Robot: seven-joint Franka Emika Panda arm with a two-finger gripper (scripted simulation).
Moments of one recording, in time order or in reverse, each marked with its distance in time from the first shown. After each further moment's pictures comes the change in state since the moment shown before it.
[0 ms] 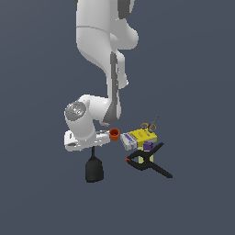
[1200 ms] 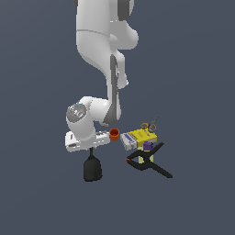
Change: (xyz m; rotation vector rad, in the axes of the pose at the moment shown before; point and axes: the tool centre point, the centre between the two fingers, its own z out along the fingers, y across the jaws) arm -0.002 -0.001 0.010 0.002 -0.002 -0.003
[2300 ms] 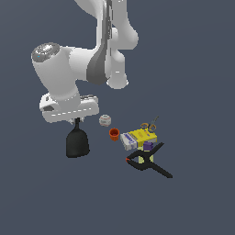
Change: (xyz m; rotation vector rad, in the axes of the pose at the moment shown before) arm -0.055 0.025 -0.171 0.000 0.002 0.002
